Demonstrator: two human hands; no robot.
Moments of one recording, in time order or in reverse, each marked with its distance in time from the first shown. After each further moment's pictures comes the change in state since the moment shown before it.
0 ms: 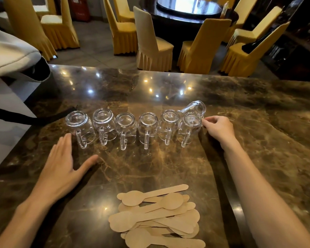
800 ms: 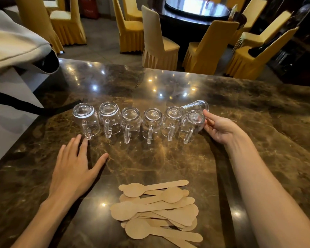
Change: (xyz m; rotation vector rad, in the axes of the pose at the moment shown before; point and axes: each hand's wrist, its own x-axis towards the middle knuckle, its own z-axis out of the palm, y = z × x) left_hand -0.024 0.029 0.023 0.301 0.096 -0.095; right_hand 0.001 -0.016 -0.006 0.980 -0.380 0.417
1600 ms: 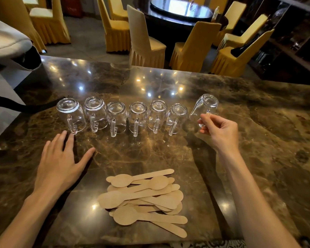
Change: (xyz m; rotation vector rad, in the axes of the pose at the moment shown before) left_hand -0.001 0.003 -0.002 -0.007 -0.003 0.004; right_hand -0.090 0.035 -0.028 -0.385 0.172 -0.706
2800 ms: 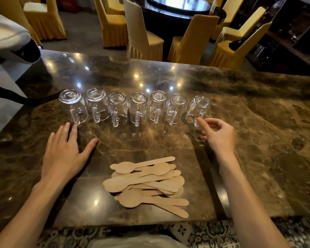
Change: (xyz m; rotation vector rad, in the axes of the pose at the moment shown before) left_hand -0.004 -0.003 0.002 -0.001 0.005 0.015; right_hand -0.027 0.024 -0.006 -0.212 0.122 0.041
